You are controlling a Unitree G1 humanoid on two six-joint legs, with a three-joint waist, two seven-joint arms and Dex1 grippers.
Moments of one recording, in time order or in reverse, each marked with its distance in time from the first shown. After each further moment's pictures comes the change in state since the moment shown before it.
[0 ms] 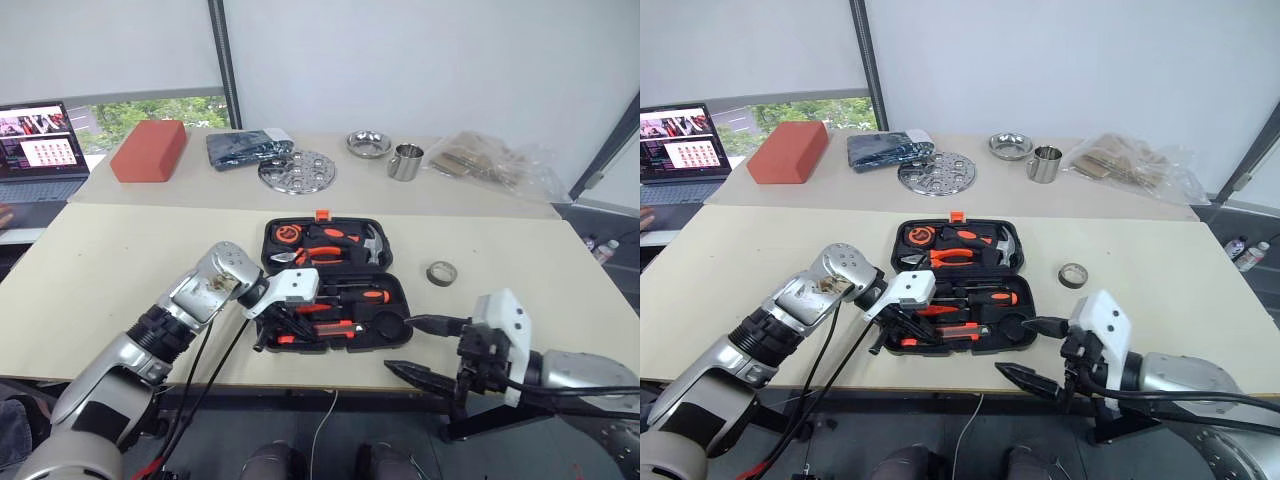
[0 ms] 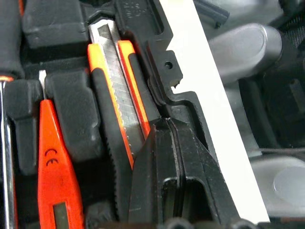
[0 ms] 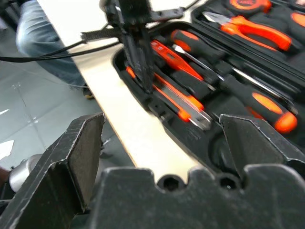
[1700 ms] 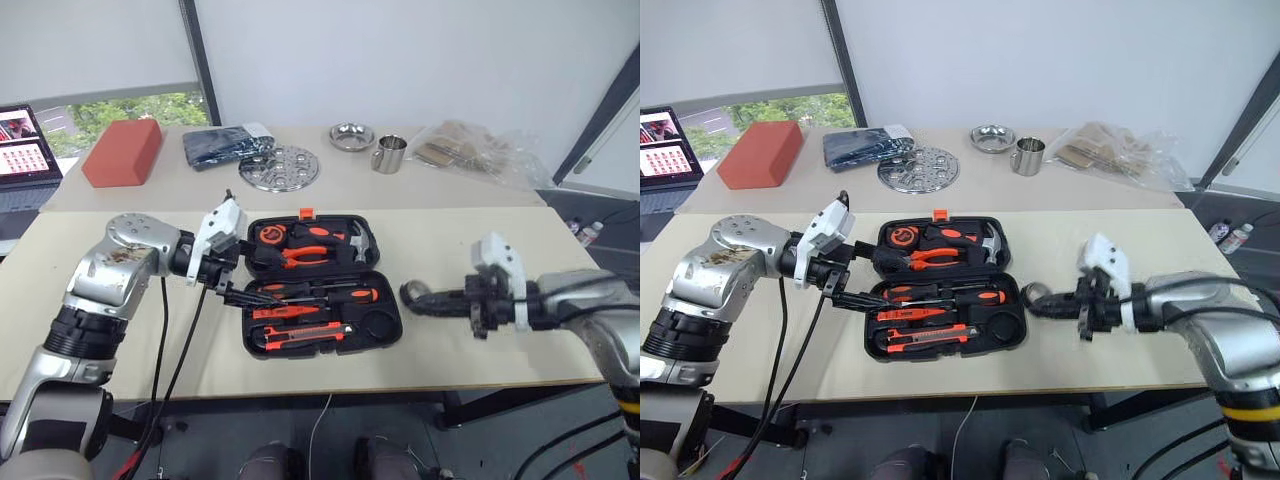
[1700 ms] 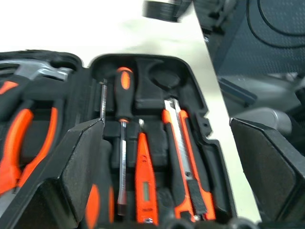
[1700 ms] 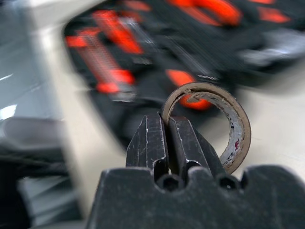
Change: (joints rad) left arm 0.086 0.131 0.295 -0.106 -0.197 -0.013 -0.003; right arm -0.492 -0.036 0.354 0.352 -0.290 0.017 0.429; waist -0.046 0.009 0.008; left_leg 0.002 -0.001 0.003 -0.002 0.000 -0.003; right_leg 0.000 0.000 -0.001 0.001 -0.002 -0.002
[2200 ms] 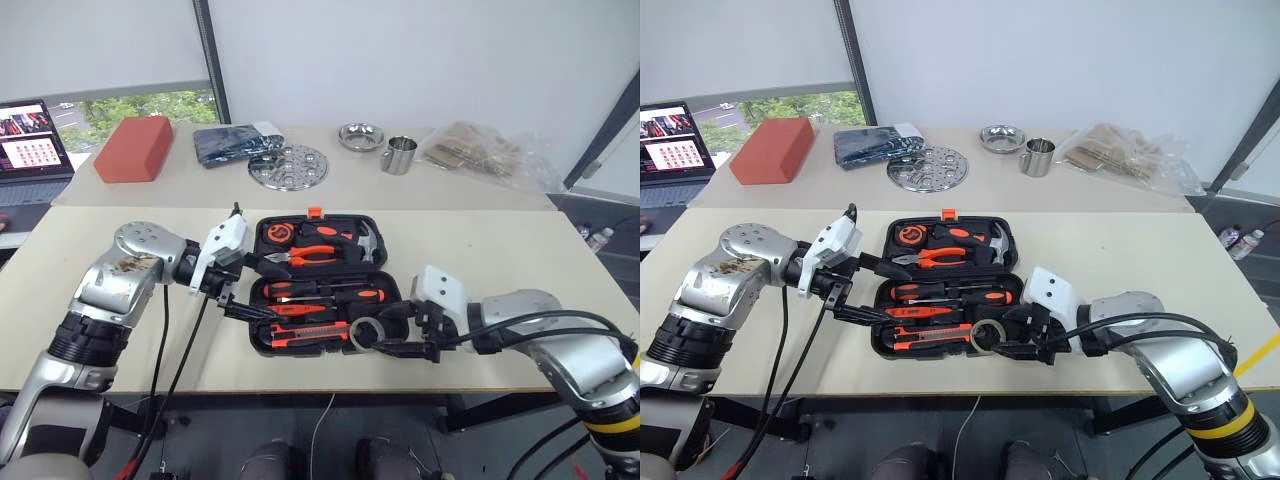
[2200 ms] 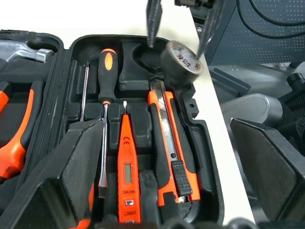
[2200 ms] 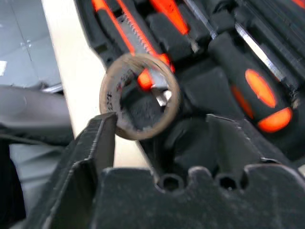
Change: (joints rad) left arm 0.015 -0.004 -0.019 -0.016 0.008 -0.011 -0.013; right arm -0.046 0.032 0.176 -0.063 -0.108 0.034 -0.149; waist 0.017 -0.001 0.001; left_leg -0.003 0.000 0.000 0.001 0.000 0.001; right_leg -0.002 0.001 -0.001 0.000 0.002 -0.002
